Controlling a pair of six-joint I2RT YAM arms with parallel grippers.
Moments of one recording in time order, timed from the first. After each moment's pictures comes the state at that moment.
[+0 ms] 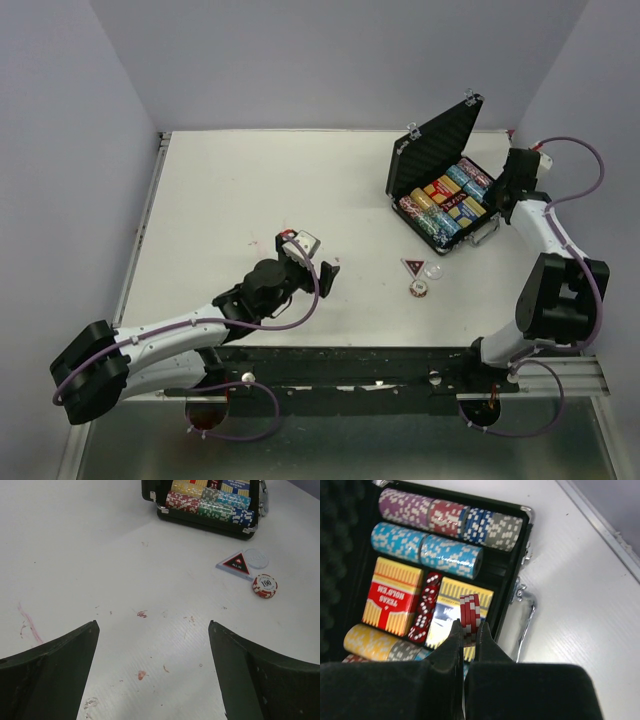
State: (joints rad) left arm -0.95 1.02 0.41 0.44 -0.24 -0.15; right arm -0.16 1.54 1.12 -0.27 0.23 0.43
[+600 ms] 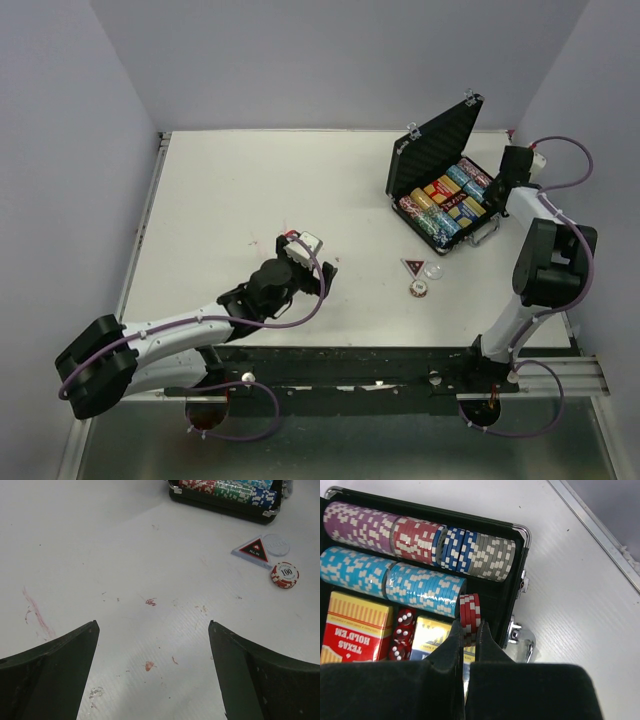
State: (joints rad) left arm -0.95 1.07 0.41 0.42 -0.29 -0.15; right arm -0.20 1.78 1.23 -0.21 0.27 0.40
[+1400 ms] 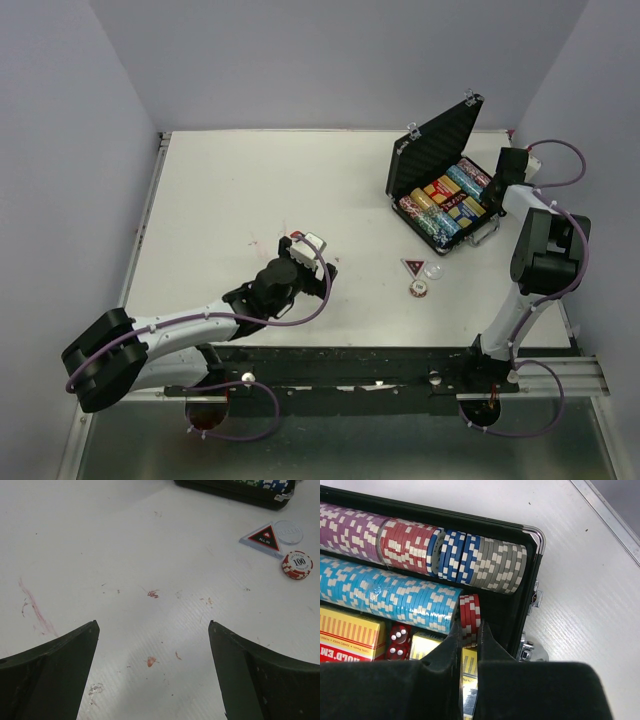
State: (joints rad) left arm -0.95 1.13 0.42 0.42 -0.30 -0.15; right arm -0.21 1.91 1.28 -0.18 0.26 0.43
